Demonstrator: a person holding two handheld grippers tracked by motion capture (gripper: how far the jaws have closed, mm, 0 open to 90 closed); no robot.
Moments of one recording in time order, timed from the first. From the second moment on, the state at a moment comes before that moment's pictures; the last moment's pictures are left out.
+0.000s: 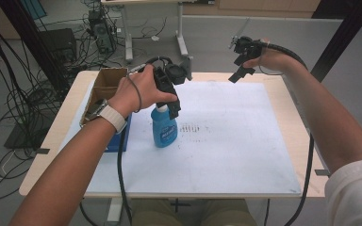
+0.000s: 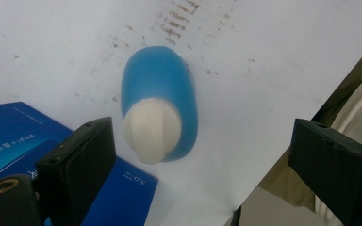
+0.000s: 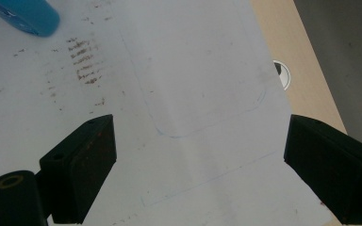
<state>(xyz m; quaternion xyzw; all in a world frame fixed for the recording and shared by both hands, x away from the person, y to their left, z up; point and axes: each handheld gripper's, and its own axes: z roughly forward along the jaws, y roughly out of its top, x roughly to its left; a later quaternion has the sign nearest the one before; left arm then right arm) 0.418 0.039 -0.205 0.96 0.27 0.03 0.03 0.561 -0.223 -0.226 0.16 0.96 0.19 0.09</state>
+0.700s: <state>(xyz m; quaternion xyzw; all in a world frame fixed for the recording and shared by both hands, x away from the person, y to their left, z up) 0.427 0.039 -0.215 0.95 0.30 0.04 0.03 0.561 -0.226 -0.228 0.17 0.96 0.19 0.09</state>
